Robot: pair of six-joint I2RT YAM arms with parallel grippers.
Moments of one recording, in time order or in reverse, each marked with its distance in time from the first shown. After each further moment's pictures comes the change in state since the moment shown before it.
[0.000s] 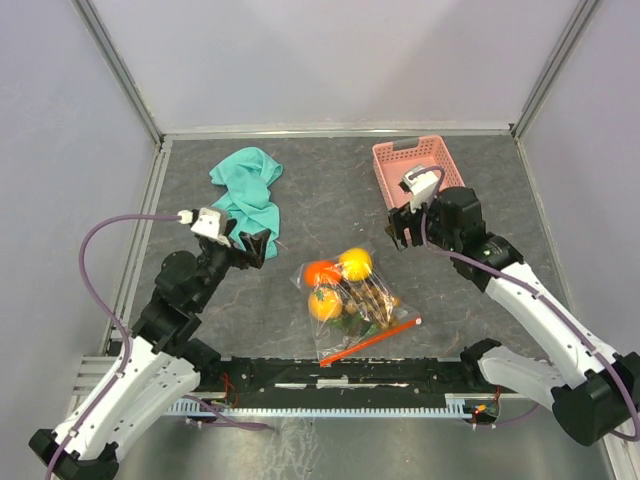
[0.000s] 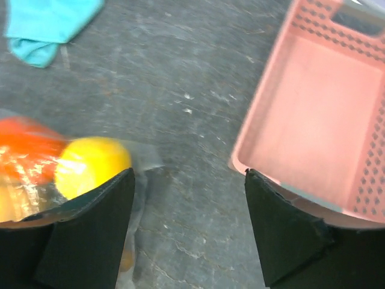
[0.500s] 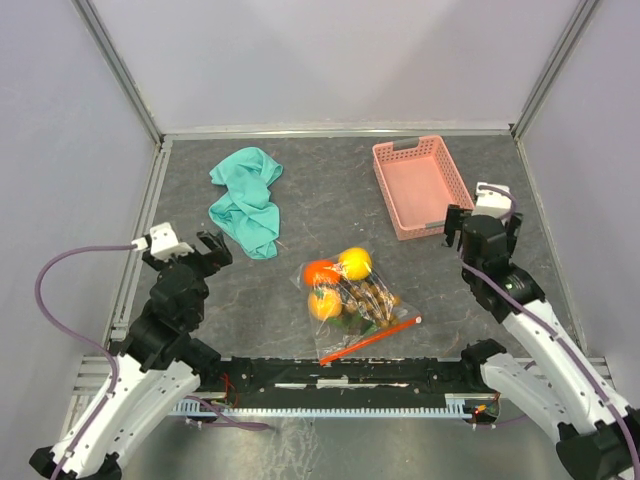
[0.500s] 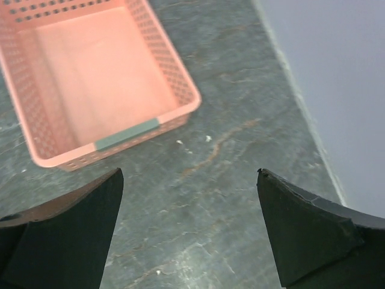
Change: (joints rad) left arm 0.000 -0.144 -0.016 -0.276 -0.618 -0.296; right arm -0.080 -0.247 -0.214 -0.020 0.785 0.282
